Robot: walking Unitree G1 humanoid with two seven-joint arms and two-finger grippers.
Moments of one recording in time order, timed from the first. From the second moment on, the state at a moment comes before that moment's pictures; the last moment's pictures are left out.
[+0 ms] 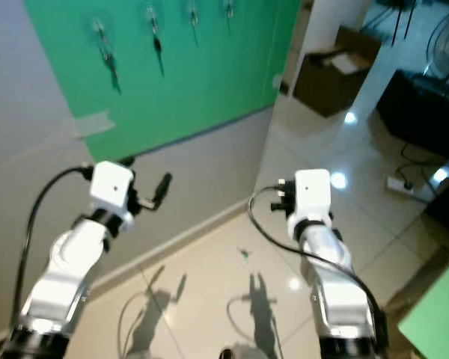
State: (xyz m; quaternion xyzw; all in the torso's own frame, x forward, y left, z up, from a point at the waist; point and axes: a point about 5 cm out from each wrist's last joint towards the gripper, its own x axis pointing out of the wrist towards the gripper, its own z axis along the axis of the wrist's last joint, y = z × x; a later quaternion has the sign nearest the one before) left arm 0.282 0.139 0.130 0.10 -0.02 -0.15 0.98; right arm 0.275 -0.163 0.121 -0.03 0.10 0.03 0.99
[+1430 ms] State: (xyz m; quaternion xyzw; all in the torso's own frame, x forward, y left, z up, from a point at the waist) left arm 0.273 0.165 0.113 0.10 0.01 -0.11 0.99; right arm 0.274 -0.166 0.111 -0.05 0.11 0.01 0.99
